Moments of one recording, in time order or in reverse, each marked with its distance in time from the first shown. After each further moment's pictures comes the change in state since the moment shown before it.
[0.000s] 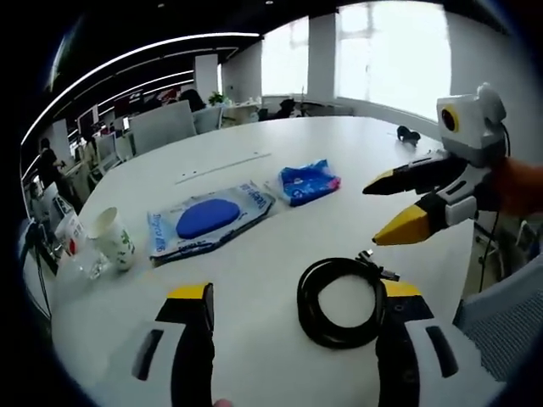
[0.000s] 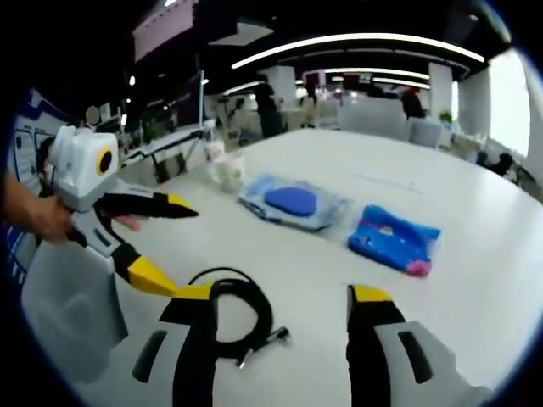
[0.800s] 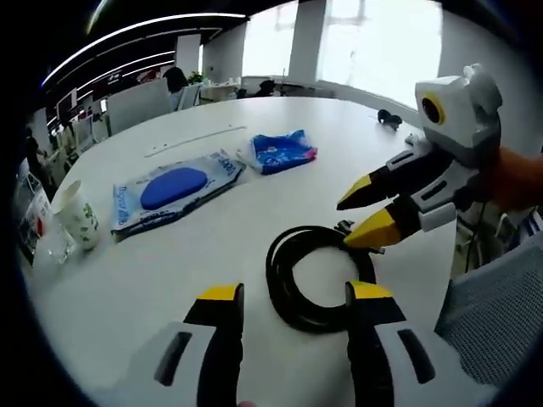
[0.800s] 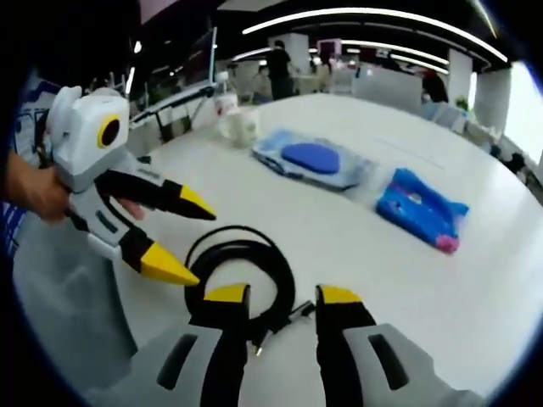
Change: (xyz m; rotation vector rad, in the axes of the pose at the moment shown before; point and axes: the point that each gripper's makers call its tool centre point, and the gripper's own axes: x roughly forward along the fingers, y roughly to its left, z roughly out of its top) left arm 0.019 -0.021 -0.036 -0.015 0.100 -0.131; right arm 0.026 0.015 -0.035 -0.028 0.169 0.018
